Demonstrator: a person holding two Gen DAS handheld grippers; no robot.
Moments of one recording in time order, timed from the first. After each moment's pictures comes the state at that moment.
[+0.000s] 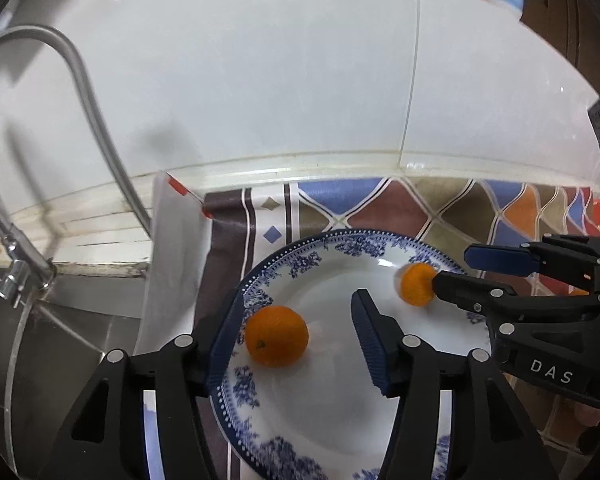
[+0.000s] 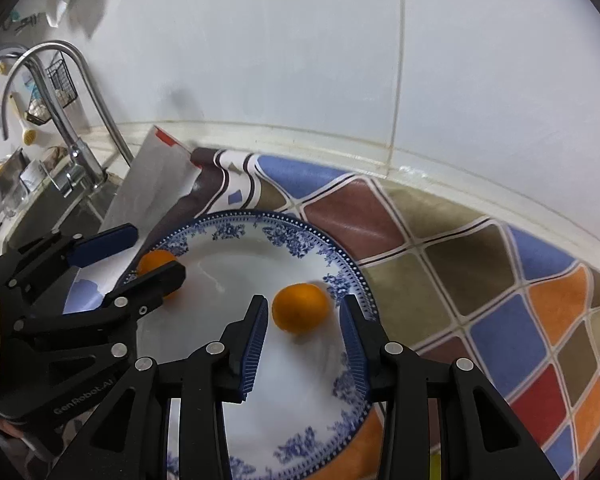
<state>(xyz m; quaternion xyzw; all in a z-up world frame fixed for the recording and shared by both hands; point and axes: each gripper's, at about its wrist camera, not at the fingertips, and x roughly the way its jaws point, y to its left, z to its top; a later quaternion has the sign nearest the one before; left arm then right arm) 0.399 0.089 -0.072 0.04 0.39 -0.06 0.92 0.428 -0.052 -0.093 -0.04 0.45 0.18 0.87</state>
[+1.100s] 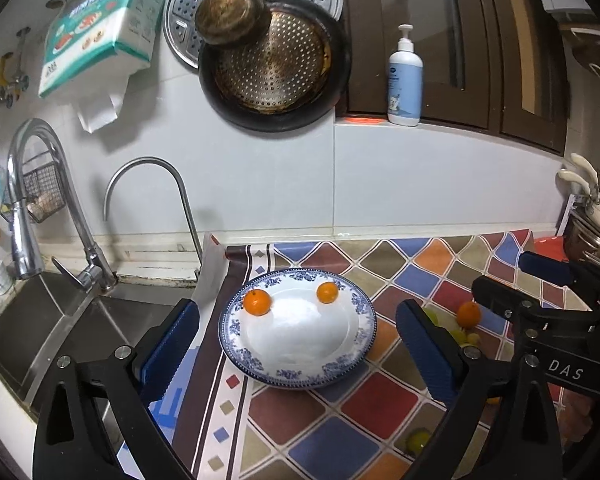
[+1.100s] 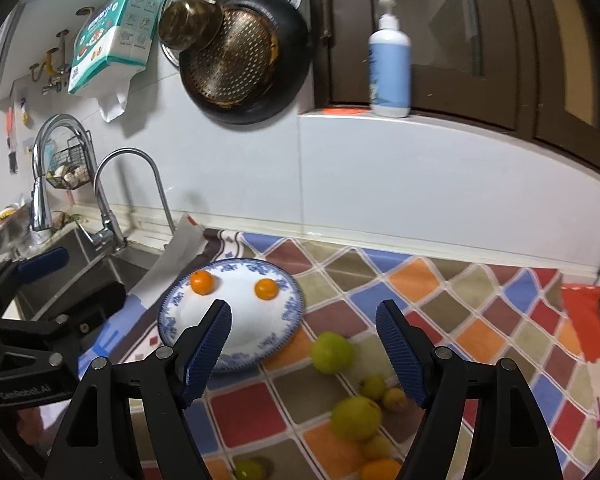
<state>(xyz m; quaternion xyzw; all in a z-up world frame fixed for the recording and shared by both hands) 0.200 0.044 0.032 0.03 0.25 -0.04 0.97 0.228 -0.133 0.023 -0.02 0.28 0.09 0.95</state>
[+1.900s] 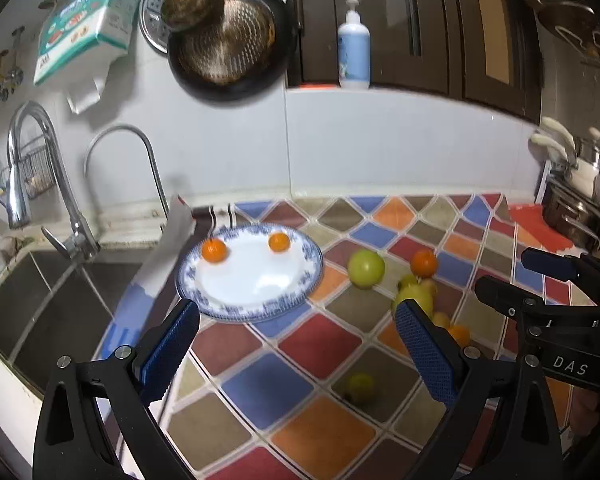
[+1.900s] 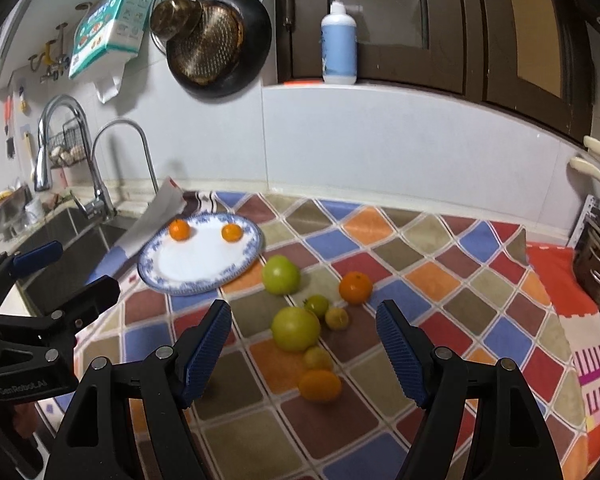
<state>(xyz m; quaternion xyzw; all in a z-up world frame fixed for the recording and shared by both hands) 0.146 -0.017 -0.015 0.04 0.27 -0.05 0.96 0.161 -0.193 -0.014 -0.02 0.31 0.08 0.95</state>
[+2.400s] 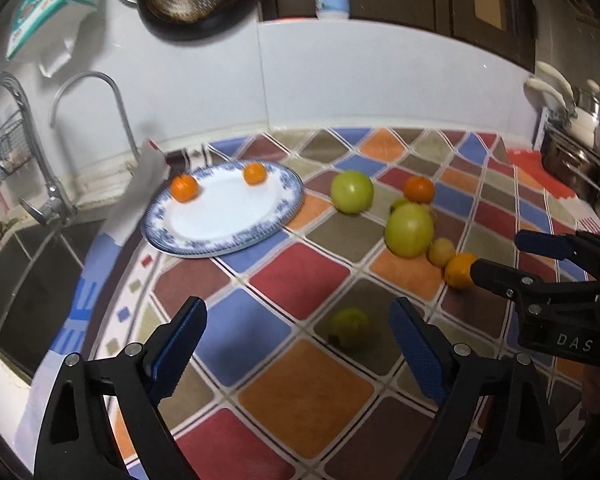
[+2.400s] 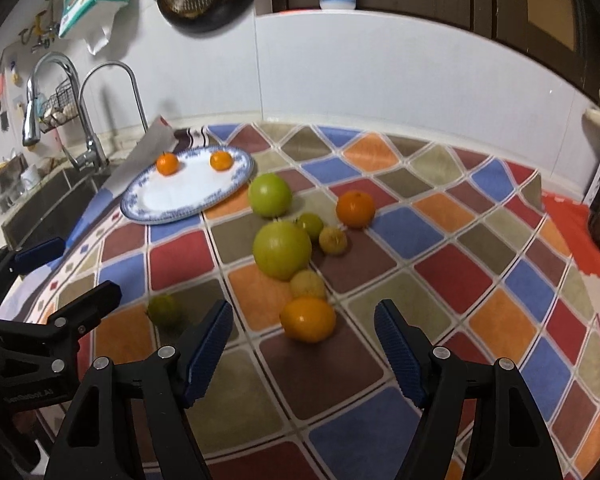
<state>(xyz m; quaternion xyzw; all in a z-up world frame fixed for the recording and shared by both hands) 0.152 -0.035 -0.078 0.06 0.34 -0.07 0.93 0.167 -0.207 -0.077 -0.02 0.39 0.09 0.92</state>
